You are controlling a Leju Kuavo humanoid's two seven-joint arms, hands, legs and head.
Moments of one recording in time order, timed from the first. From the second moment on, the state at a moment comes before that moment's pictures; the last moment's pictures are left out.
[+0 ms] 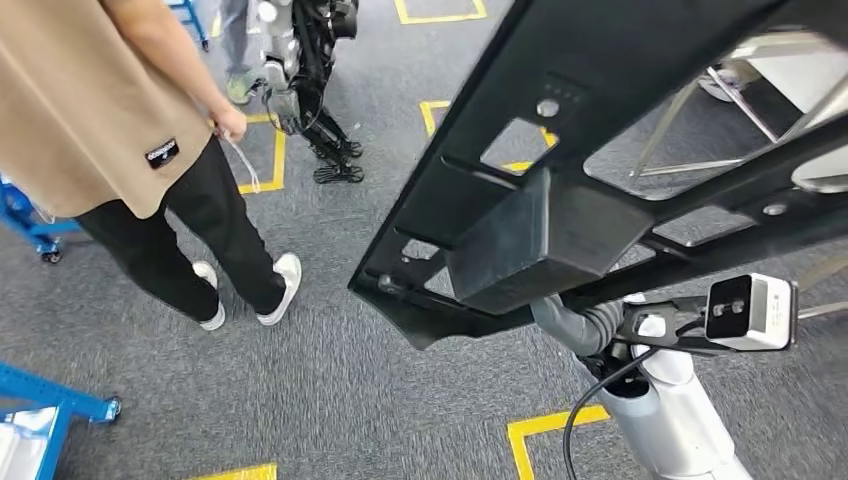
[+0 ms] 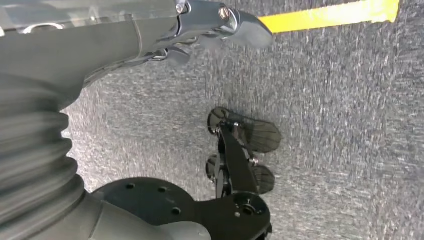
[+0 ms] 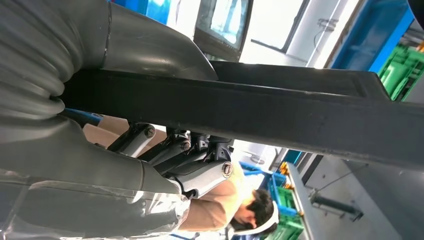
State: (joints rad) left arm -0.09 -0.07 1.34 -0.22 -0.85 0.04 -0.35; right arm -0.46 -0.17 0.43 -1.79 -0.44 0.47 -0.58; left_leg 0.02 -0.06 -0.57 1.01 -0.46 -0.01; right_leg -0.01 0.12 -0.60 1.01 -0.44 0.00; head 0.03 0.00
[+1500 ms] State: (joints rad) left arm -0.09 -0.09 1.35 -0.22 -0.84 0.03 -0.35; right arm -0.45 -0.18 0.47 -1.78 -0.49 0.40 -0.52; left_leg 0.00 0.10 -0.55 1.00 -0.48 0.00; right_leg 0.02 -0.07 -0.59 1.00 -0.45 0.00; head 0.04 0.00
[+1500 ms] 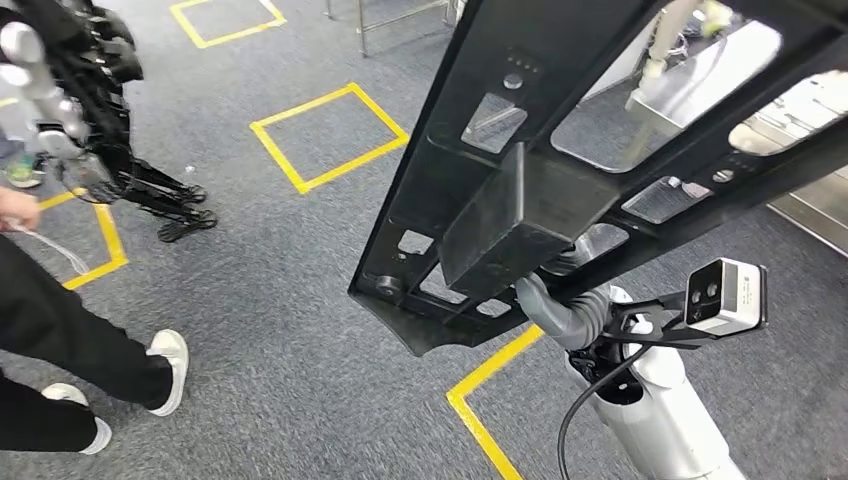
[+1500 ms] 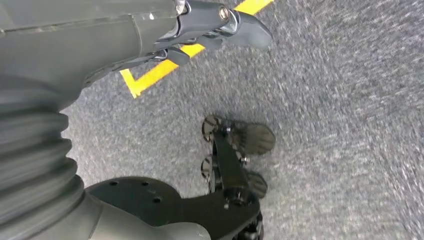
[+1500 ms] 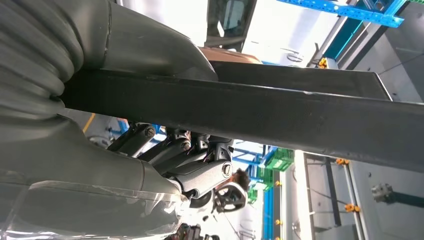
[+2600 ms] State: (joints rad) left arm -0.09 -0.09 1.35 -0.22 -0.83 0.02 -0.35; right arm -0.54 -0.19 0.50 -1.76 -0.56 0.39 -0.49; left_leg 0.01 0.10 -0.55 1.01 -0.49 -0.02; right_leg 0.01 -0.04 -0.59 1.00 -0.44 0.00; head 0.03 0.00
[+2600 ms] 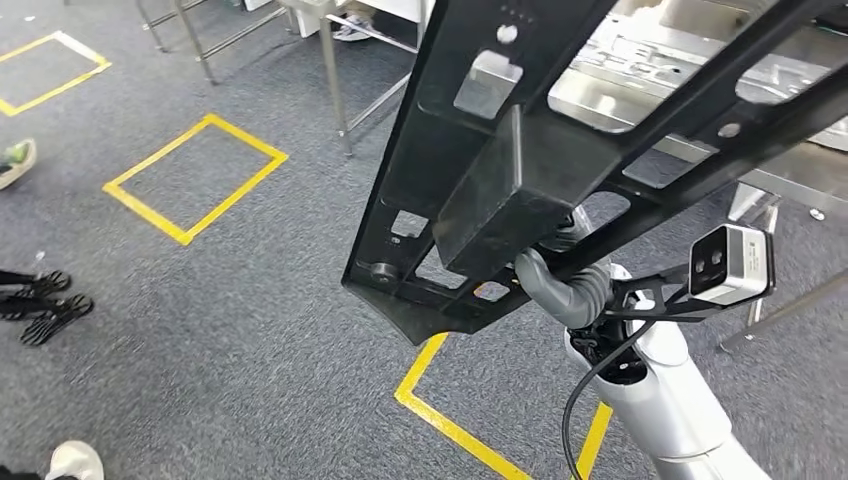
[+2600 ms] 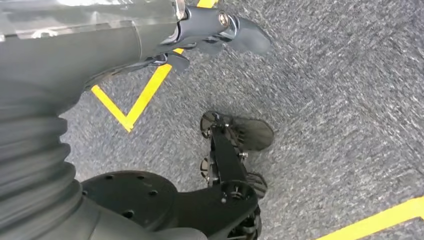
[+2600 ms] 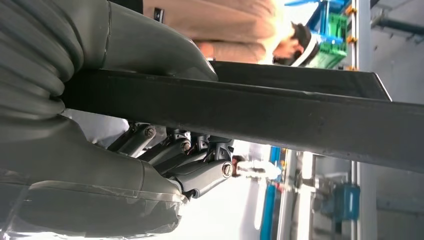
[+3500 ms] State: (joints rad) left arm -0.09 -0.08 1.34 -0.22 -0.85 0.01 -0.34; right arm -0.49 -0.18 0.49 -1.76 -0.51 0.38 -0.52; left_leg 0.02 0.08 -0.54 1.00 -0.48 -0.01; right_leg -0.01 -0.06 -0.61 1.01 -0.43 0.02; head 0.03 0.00
